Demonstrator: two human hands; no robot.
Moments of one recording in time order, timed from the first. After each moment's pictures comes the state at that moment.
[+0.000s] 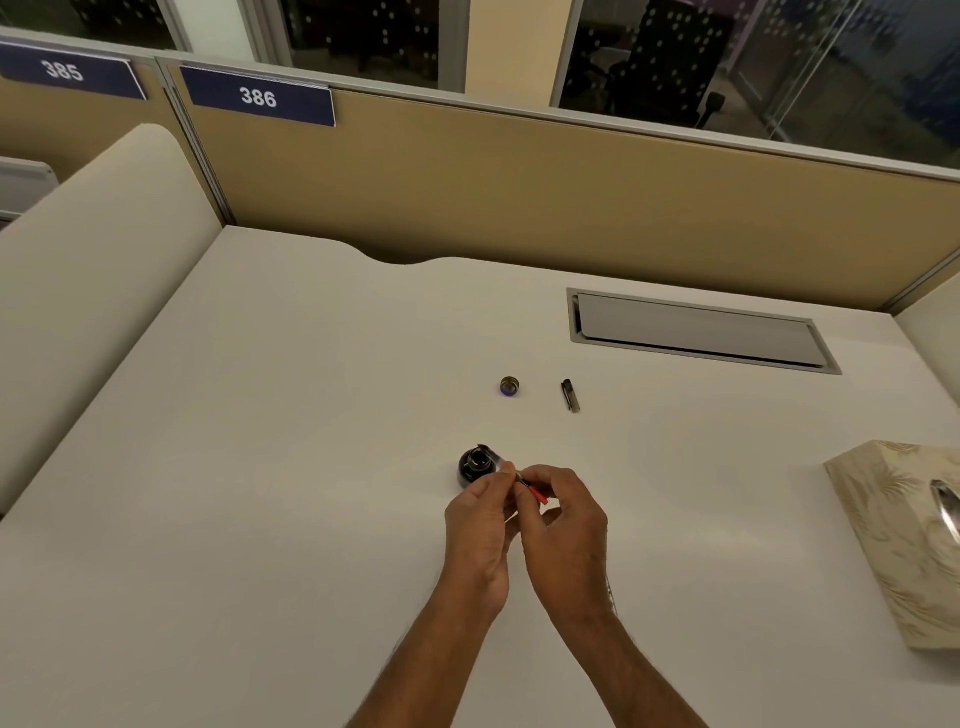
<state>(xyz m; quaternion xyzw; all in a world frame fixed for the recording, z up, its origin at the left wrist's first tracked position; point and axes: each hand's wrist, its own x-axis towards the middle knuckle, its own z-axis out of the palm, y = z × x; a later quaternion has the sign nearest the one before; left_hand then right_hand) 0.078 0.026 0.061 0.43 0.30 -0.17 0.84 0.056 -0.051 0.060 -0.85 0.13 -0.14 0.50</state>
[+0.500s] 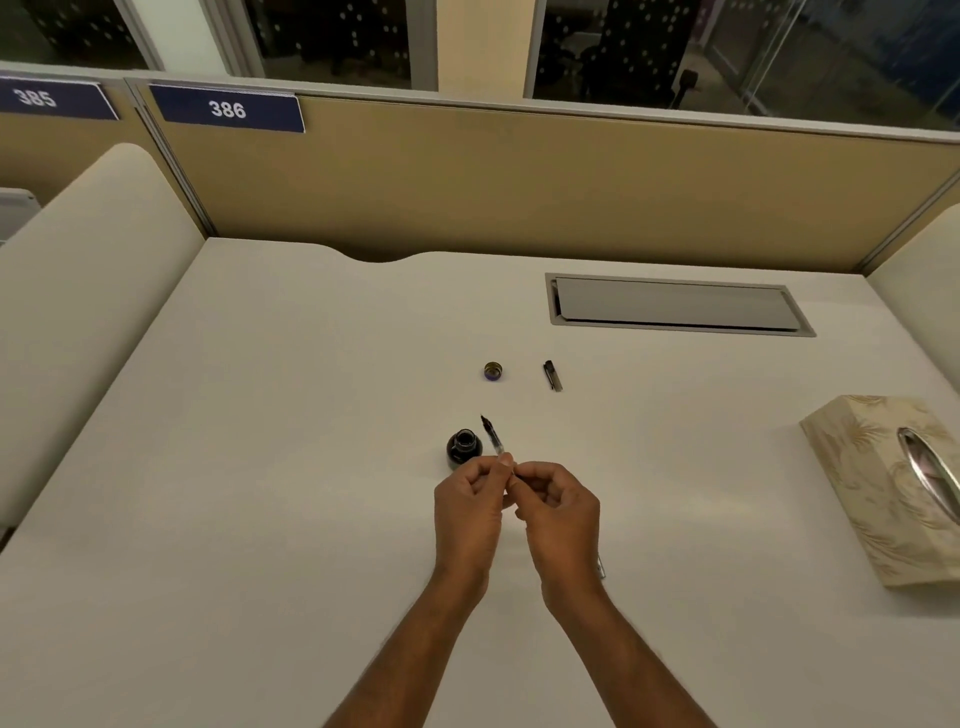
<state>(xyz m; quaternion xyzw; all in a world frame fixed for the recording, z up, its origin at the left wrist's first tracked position) 0.057 0.026 0.072 0.64 0.19 -0.11 0.74 0.037 -0.054 0.069 -0.68 0.27 -0.08 0.68</state>
